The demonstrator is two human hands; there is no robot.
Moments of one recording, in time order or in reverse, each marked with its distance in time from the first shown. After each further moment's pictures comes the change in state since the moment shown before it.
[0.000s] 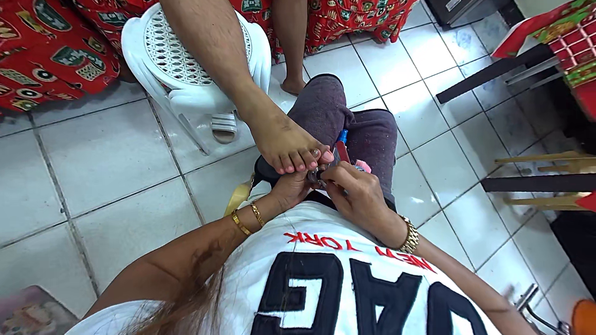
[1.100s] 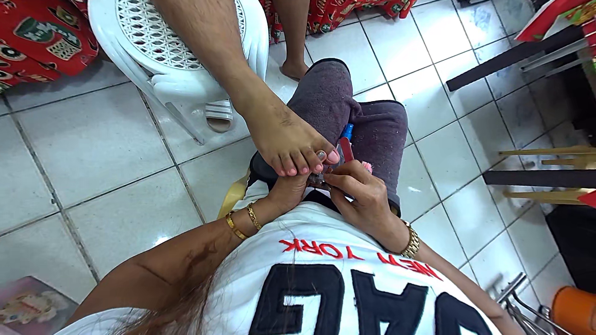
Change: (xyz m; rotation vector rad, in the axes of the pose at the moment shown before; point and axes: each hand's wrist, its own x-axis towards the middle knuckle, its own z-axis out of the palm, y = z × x) left_hand 0.000 -0.006 -0.001 0.112 0.119 0.134; right_hand -0.009 0.016 0.010 0.131 0.057 -0.004
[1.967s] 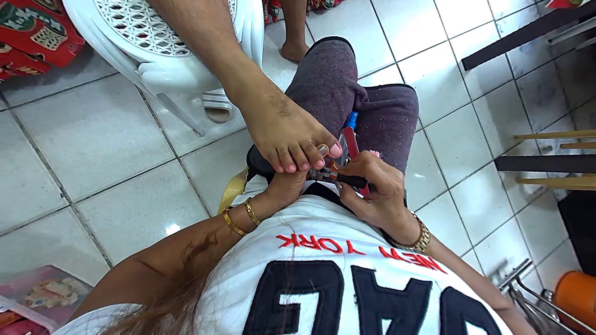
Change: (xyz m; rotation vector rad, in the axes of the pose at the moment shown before) left_hand 0.000 -0.003 -0.010 0.104 -0.038 0.076; right_hand 0.001 0.009 -0.006 0.171 0.068 0.039
